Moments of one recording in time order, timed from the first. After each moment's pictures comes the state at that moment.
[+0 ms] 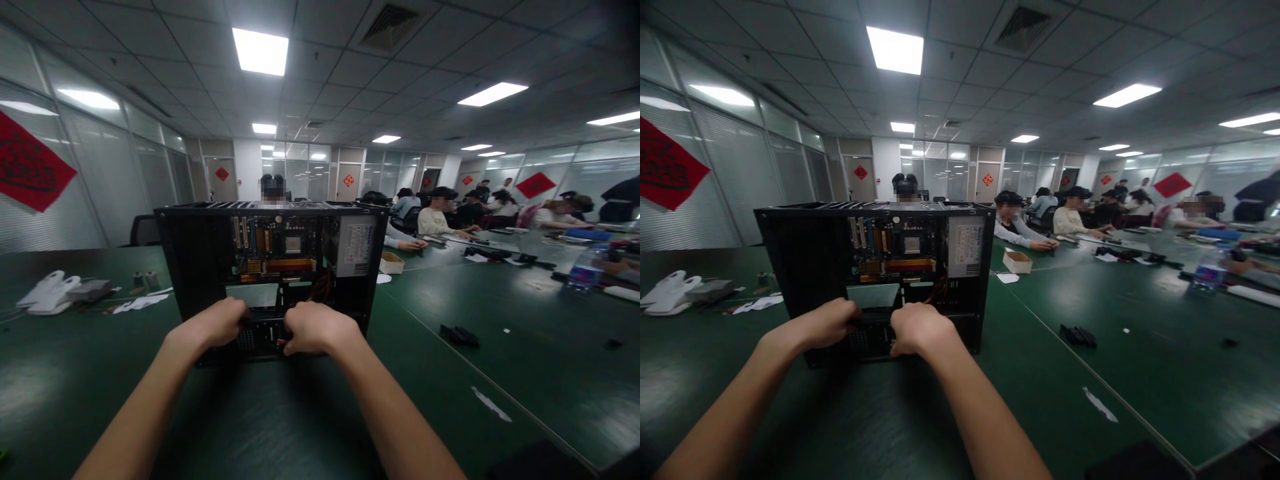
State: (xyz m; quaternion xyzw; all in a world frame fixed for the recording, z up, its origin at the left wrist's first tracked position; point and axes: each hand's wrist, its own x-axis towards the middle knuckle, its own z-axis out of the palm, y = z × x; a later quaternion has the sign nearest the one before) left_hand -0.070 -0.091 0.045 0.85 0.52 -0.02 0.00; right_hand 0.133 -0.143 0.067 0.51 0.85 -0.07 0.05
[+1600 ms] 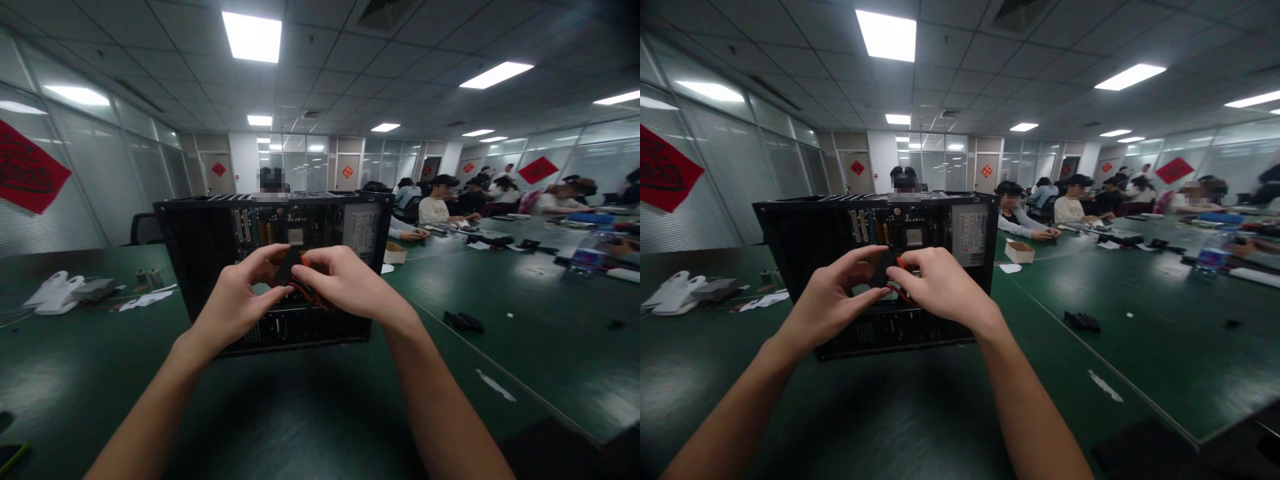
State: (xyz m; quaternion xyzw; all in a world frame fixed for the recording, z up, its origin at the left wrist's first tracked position) left_hand -0.028 -0.152 0.086 0.84 0.32 0.43 0.12; right_hand 0.170 -0.172 0.106 0.40 0.82 -0.14 -0.39
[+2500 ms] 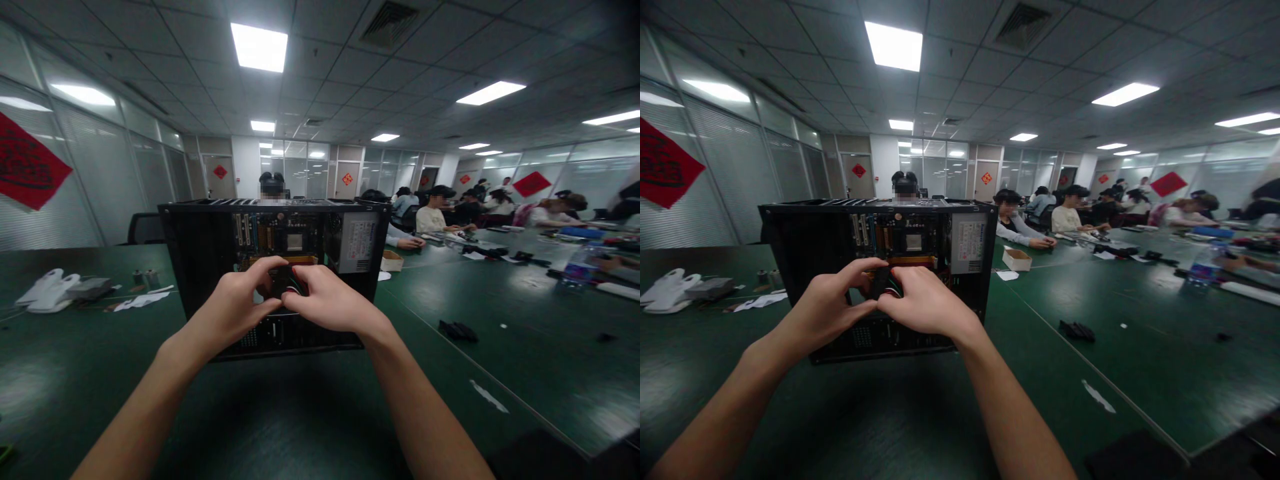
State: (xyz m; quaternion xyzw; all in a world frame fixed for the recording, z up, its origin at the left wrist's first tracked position) left_hand -0.038 -0.150 0.087 0.87 0.34 0.35 0.01; right_hand 0.153 -0.166 0.095 0.38 0.84 -0.16 -0.34
